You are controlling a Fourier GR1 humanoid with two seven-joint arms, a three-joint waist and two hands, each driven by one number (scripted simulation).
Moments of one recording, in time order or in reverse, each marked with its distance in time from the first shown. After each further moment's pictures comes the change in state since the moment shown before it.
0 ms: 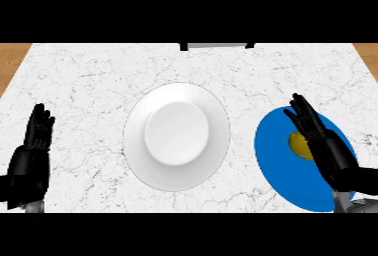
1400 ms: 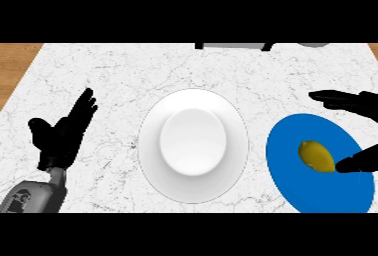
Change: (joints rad) left arm -0.228 0.001 -0.062 0.200 0.118 -0.220 0.204; right arm -0.333 -0.405 0.013 0.309 0.236 0.580 -0.744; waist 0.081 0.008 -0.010
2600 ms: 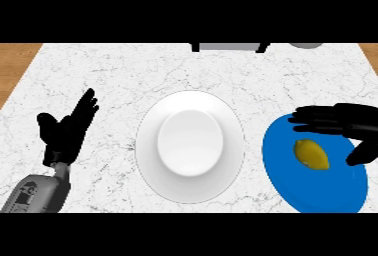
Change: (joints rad) left arm -0.036 -0.029 0.037 0.110 -0.018 -0.034 -0.031; right arm -0.168 -0.016 0.317 0.347 0.553 -0.331 -0.242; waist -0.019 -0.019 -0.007
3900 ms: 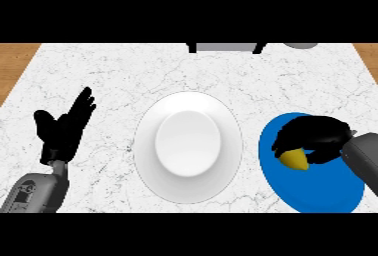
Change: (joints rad) left arm -0.007 -0.028 0.060 0.007 -0.043 -0.035 0.015; right arm -0.022 0.185 0.075 0.084 0.266 -0.137 -0.013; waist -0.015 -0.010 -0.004
